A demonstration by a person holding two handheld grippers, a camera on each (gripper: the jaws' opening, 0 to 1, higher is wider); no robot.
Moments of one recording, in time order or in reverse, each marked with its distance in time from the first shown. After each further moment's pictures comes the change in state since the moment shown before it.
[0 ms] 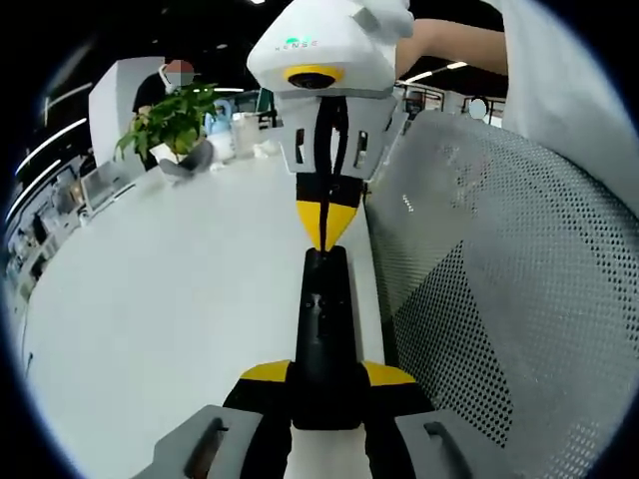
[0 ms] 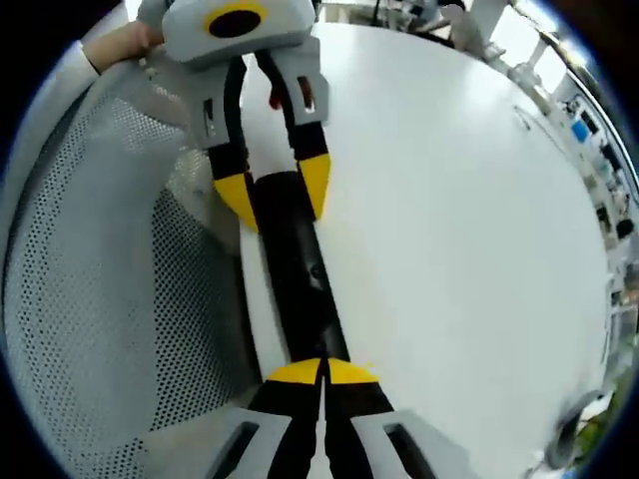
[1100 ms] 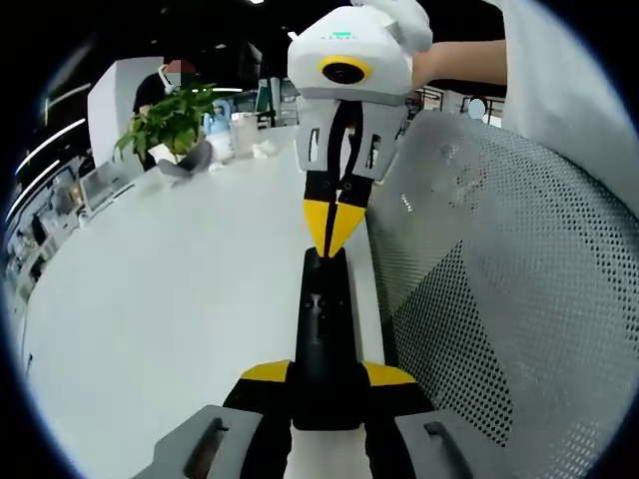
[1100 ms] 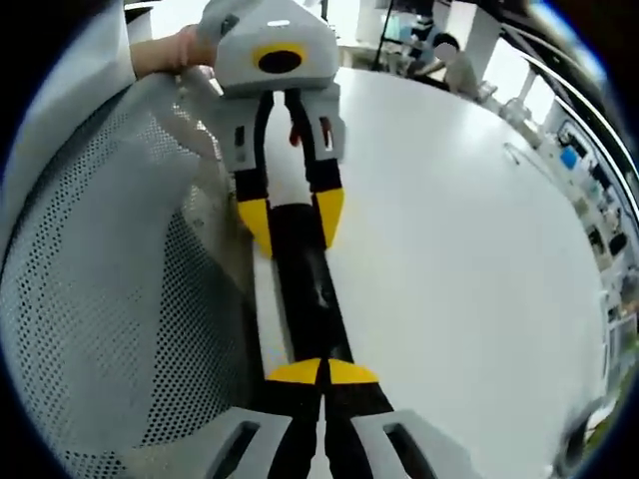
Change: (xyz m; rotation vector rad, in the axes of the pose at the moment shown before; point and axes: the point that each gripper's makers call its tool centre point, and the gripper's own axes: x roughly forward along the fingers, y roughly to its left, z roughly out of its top) left arm 0.000 0.000 0.000 0.002 0.001 -0.004; right arm 0.000 0.005 0.012 -0.012 -0.172 -0.019
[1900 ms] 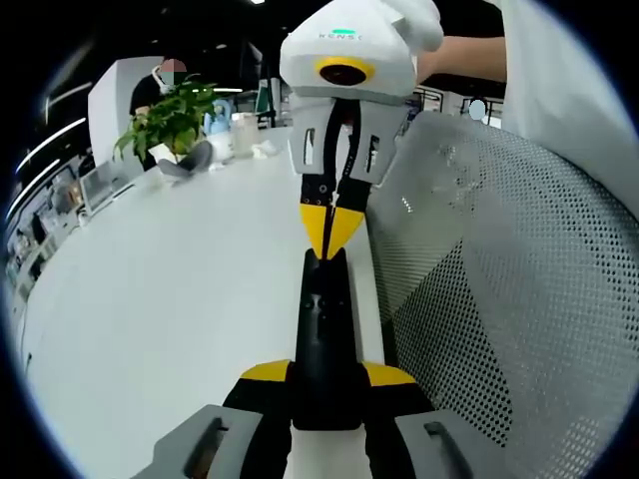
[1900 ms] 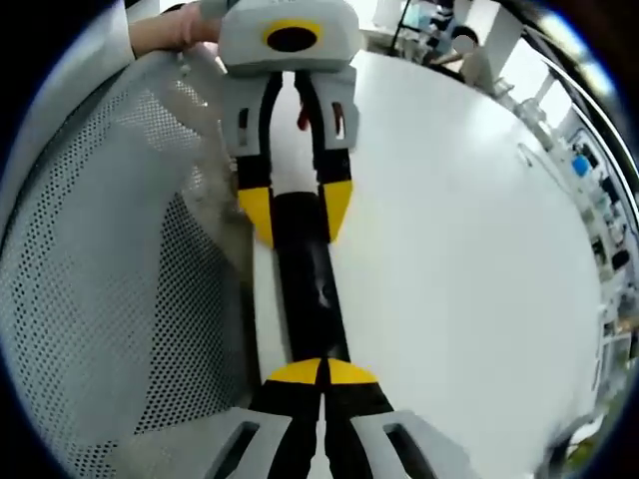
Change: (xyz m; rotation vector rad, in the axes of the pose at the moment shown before) left arm 0.000 0.000 0.000 -0.004 -0.003 -0.002; right arm 0.001 -0.001 -0.001 -0.036 0.069 0.007
